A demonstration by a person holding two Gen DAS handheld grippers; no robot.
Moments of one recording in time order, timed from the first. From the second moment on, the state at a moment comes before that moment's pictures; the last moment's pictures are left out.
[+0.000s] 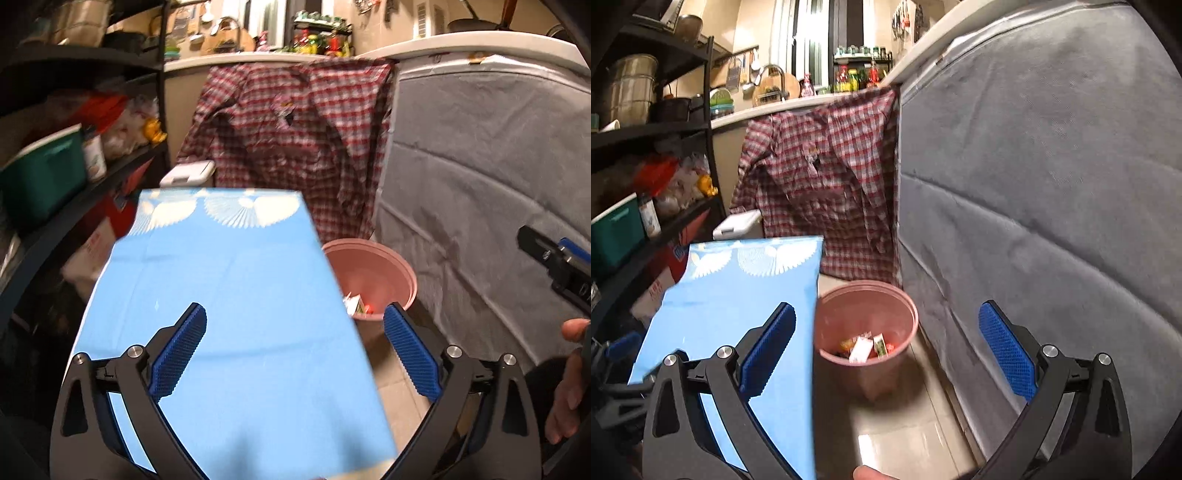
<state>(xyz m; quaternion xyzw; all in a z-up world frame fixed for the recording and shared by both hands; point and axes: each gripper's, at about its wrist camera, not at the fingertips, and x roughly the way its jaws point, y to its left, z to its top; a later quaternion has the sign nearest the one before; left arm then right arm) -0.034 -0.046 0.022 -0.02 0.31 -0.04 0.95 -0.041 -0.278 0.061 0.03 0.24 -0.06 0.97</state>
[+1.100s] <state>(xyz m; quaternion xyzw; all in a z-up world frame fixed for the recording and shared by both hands) -0.046 -0.044 0.011 -0.01 0.31 -0.02 0.95 -0.056 -0.269 0.030 0.02 0.28 -0.06 0.96</state>
